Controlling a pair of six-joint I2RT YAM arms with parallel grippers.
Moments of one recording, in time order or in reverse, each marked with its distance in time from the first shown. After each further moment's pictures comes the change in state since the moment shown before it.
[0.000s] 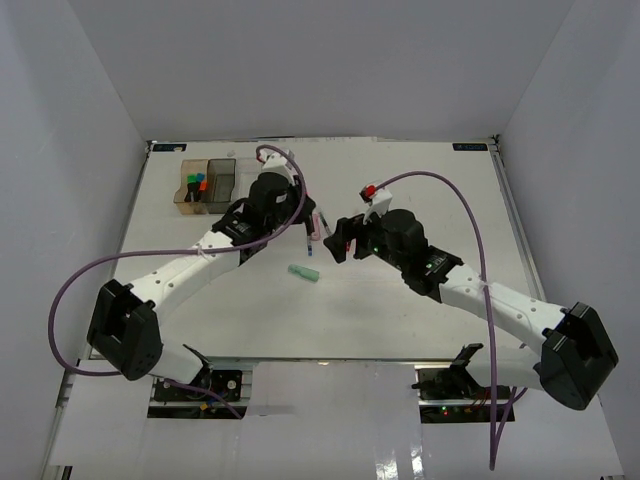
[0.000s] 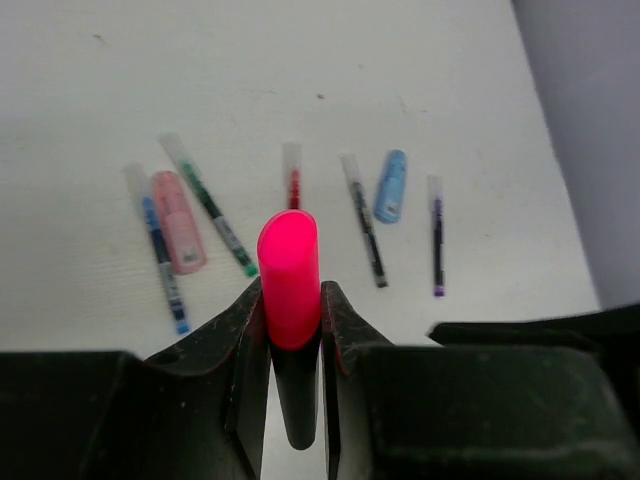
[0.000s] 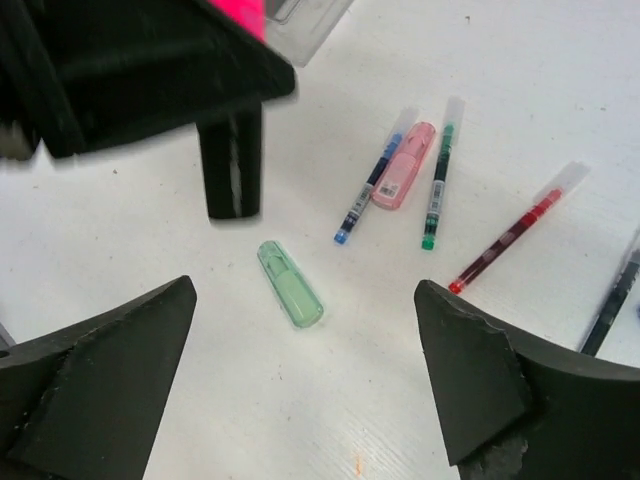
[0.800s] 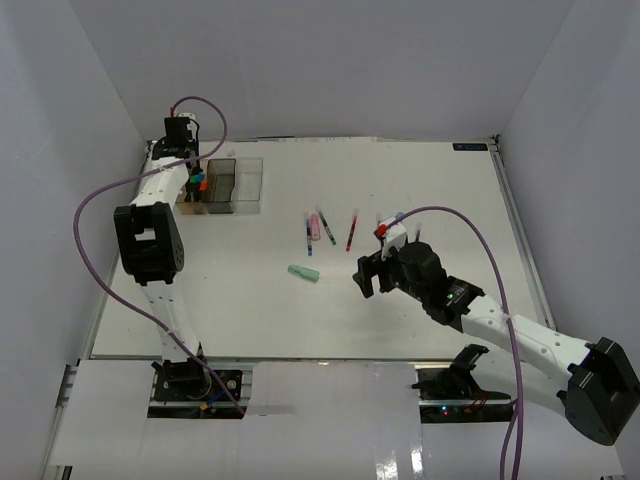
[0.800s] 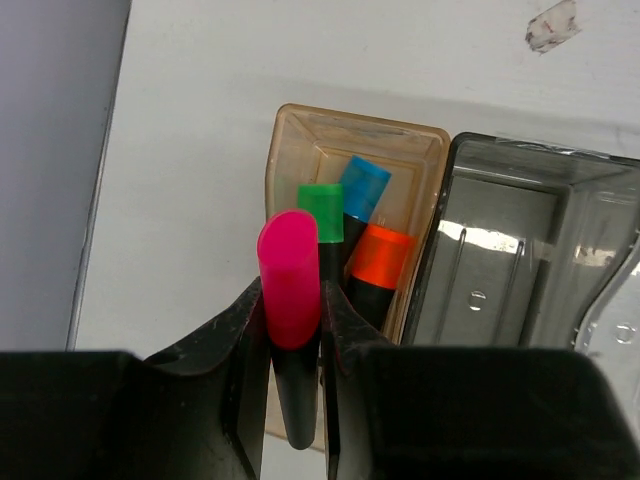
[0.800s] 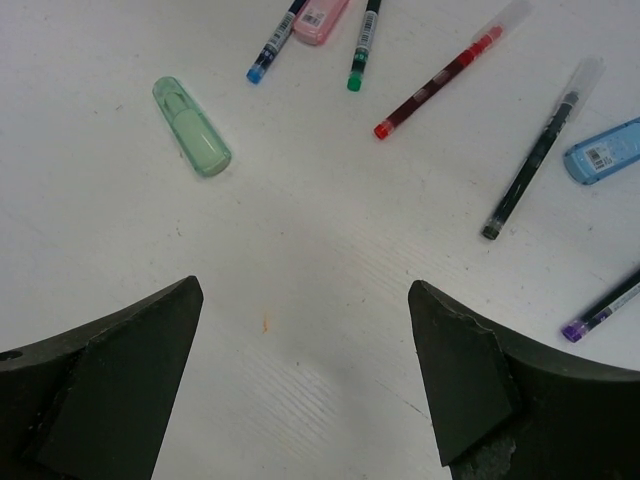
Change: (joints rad) left arm 0.747 0.661 0.687 -0.323 -0.086 0.662; right arm 0.000 -0.252 -0.269 -0.153 0.053 -0.160
